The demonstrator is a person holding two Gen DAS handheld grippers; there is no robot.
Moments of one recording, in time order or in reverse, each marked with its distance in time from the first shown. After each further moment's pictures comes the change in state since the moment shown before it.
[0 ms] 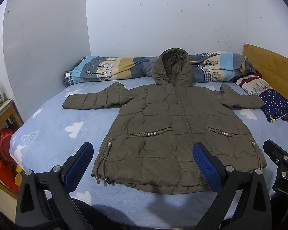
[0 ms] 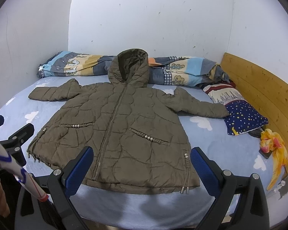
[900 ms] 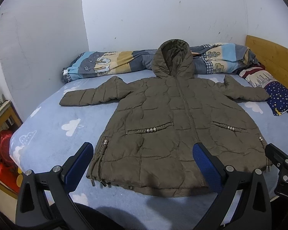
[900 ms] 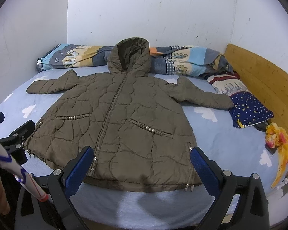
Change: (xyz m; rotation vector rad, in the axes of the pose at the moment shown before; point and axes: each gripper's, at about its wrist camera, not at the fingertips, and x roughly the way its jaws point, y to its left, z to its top) left arm 0.037 -0.015 -0.001 0.032 0.048 0.026; right arm 0.036 -0.008 -0.005 0.016 0.083 0.032
